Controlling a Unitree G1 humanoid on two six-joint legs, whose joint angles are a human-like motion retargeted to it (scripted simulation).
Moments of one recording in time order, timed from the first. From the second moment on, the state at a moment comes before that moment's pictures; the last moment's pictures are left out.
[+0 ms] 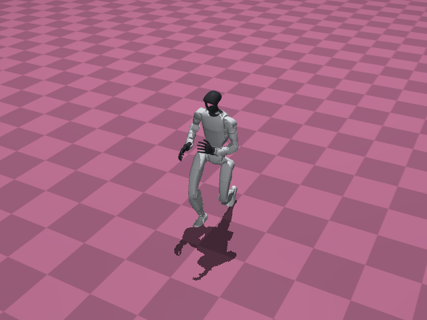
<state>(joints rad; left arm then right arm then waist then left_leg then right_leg) -0.32 0.33 -0.33 -0.08 0.15 -0.39 0.56 0.09 -0.46 0.41 0.10 -0.03 -0.42 -0.41 -0.19 0.08 0.19 -0.12 0.05 0.07 1.24 -0.43 -0.06 -0.66 0.06 -0.20 0.98 -0.54 0.04</state>
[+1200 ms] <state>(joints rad) 0.03 0.35 -0.22 -0.09 0.22 -0.26 0.49 -0.21 -0.47 0.37 -0.03 -0.24 -0.36 -0.48 0.01 -0.17 0.24 -0.57 -0.26 0.23 1.20 -0.79 0.26 -0.28 -0.38 -0.08 1.68 -0.49 0.07</state>
